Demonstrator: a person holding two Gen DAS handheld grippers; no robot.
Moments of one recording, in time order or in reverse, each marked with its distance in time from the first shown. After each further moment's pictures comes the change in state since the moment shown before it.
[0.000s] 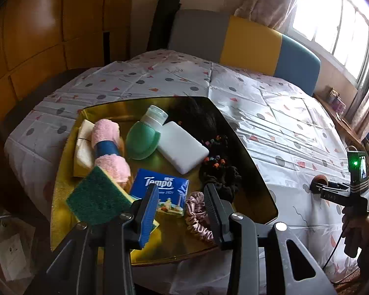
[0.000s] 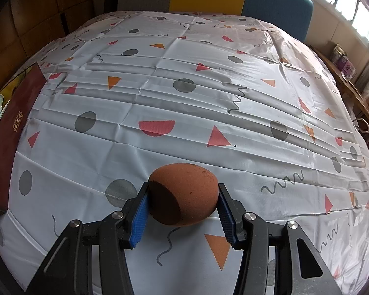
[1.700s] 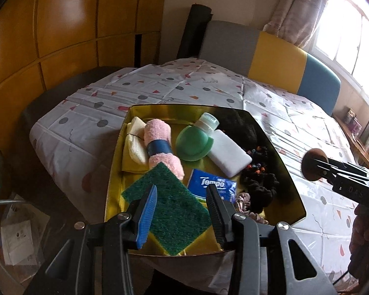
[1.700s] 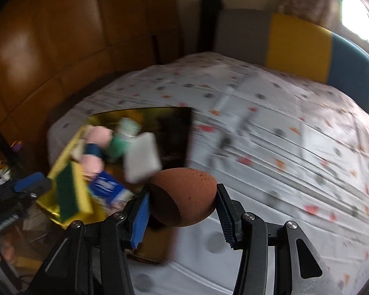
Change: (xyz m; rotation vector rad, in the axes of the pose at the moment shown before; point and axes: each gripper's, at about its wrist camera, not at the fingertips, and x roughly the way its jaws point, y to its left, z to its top) left arm -0.022 0.060 -0.012 -0.108 -0.051 0.099; right arm -0.102 0.197 0.035 -0.234 -0.228 0.364
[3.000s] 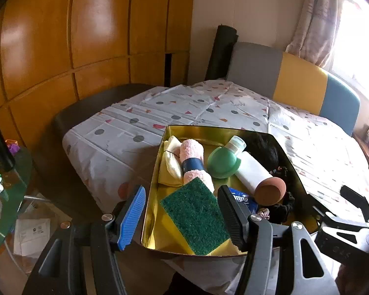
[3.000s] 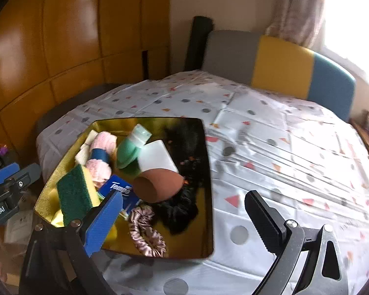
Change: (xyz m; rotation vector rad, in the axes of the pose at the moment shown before) left arm -0.036 0.014 -0.005 -0.062 -0.133 0.156; right arm -0.019 0.065 -0.028 0.014 -0.131 -0.193
